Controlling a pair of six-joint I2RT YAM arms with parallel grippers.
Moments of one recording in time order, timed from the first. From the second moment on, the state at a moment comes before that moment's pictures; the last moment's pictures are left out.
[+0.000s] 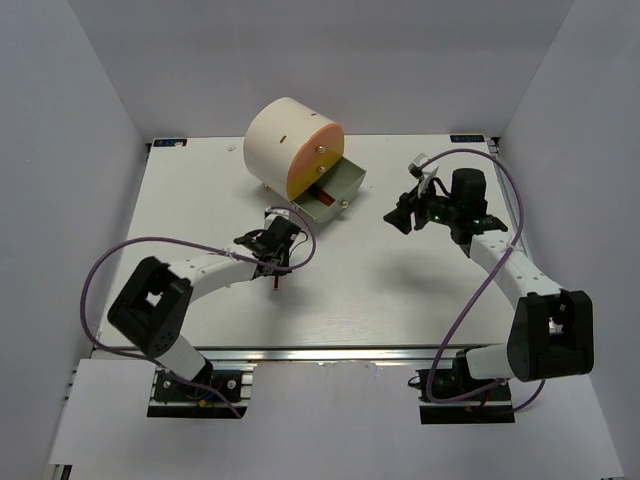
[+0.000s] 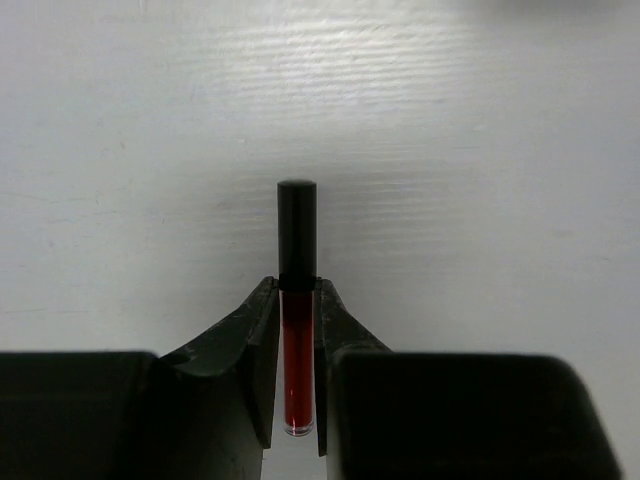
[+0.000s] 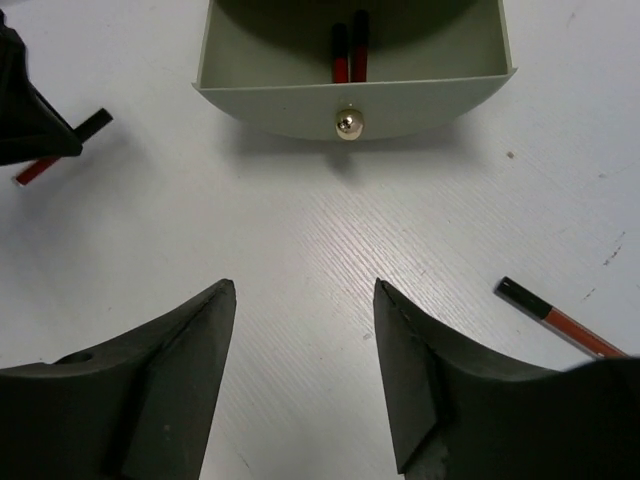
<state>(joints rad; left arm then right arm) -0.66 1.60 0.89 -0.35 -0.36 -0.53 0.17 1.37 0.92 -0.03 -0.72 -0.23</state>
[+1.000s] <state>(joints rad) -0.70 2.04 1.67 -0.19 -0.31 0.24 0.09 1.26 0.82 -0.08 -0.72 -0.35</state>
